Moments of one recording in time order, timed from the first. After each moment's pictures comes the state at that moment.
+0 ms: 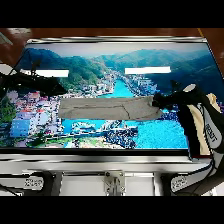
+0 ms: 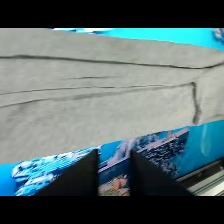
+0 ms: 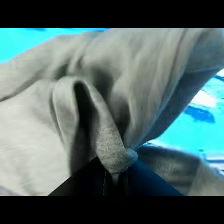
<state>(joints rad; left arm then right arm) 0.12 -1.55 1.45 0.82 -1.31 -1.40 -0.17 -1.73 1.26 -0.89 1.07 1.33</state>
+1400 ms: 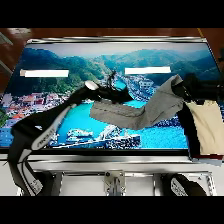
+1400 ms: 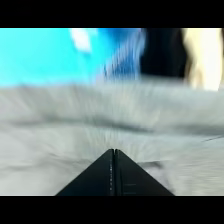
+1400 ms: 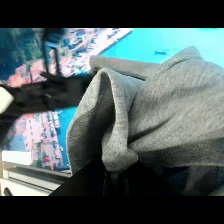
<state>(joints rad) -0.49 -1.93 1.67 0.34 -0.90 -1.29 -0.22 -1.01 1.26 -0.82 1.40 1.62</state>
